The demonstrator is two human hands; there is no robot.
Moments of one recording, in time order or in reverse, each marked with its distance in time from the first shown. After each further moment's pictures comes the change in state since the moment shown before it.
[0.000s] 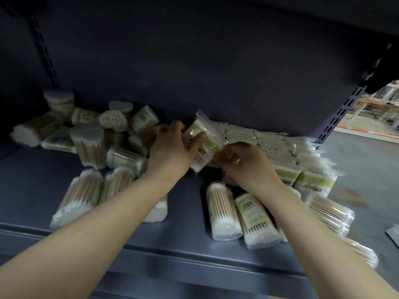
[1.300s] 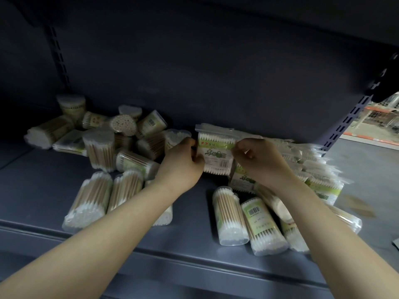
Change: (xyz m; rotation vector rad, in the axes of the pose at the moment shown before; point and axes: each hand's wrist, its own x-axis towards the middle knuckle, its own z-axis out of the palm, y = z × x) left_hand -0.012 0.002 -0.007 -0.093 -0.152 0.006; right_hand 0.015 0.002 -0.013 0.011 -0.004 0.062
